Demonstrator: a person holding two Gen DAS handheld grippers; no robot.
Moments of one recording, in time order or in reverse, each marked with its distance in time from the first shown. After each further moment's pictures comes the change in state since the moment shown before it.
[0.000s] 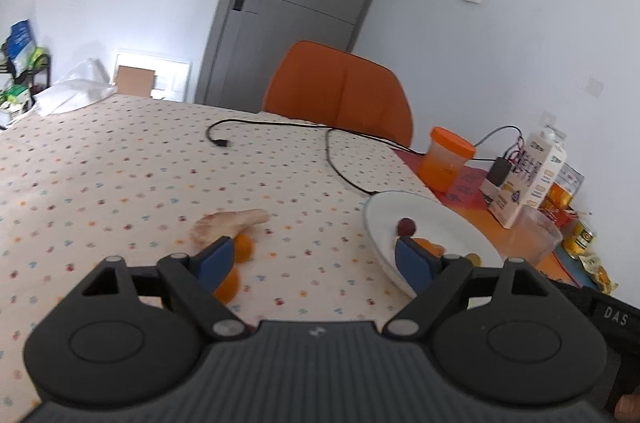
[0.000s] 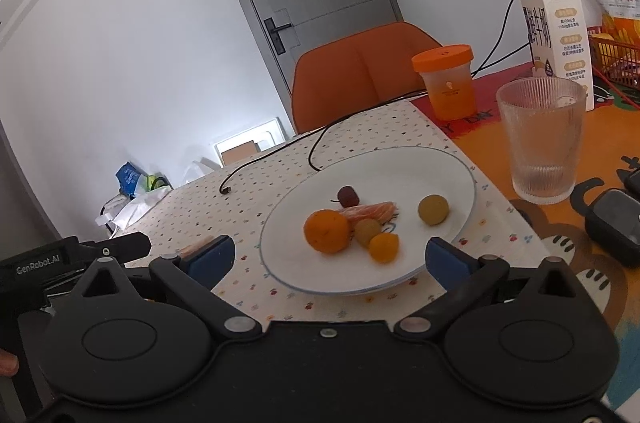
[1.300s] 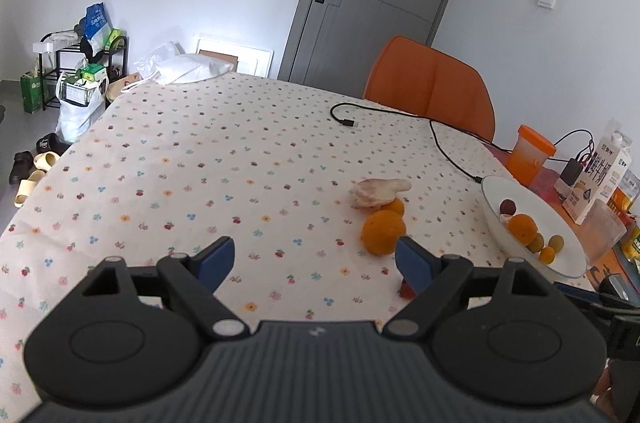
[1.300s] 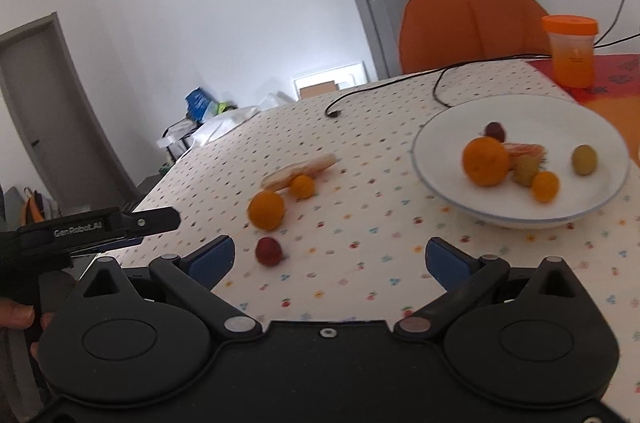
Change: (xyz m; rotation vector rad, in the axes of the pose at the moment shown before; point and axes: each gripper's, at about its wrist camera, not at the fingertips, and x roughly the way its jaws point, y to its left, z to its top) left arm -0.048 0.085 -0.023 -0.060 0.028 0.200; right arm 0.023 0.091 -0.042 -0.178 0.180 0.207
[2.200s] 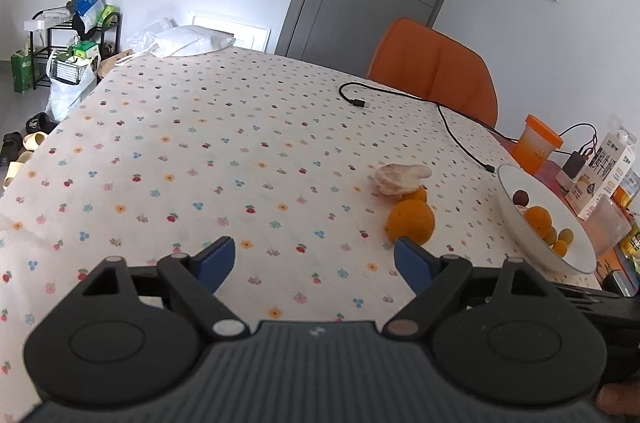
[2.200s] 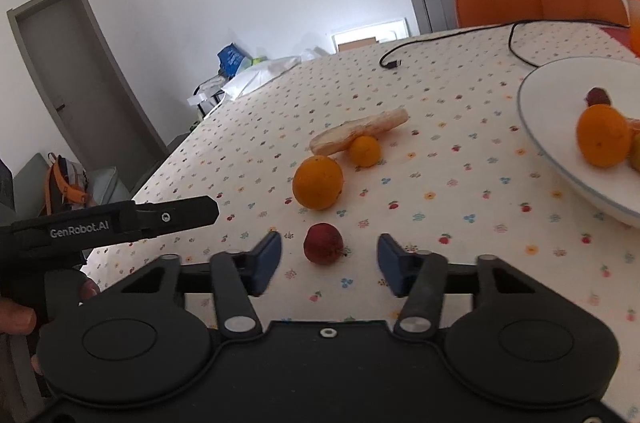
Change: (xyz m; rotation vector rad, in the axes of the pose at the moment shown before) left arm 0.026 0.023 0.004 -0.023 0.062 -0.030; right arm 0.071 0.025 0.002 -0.013 0.135 0.099
